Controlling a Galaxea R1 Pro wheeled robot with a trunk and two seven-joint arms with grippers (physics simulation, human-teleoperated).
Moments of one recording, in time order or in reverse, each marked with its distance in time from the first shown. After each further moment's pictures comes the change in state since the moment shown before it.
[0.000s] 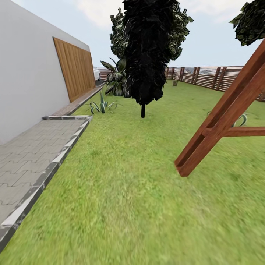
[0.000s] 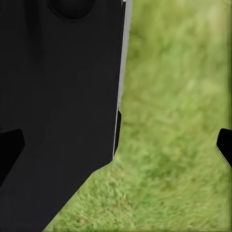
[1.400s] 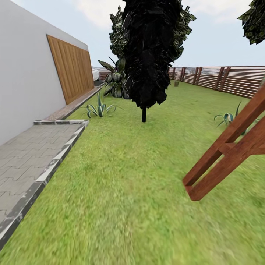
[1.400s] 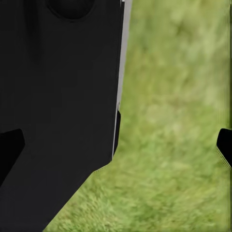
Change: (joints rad) left arm 0.000 -0.002 0.000 0.000 0.000 0.000 0.000; right arm 0.000 -0.001 -0.001 0.000 -0.001 0.000 0.000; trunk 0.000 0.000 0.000
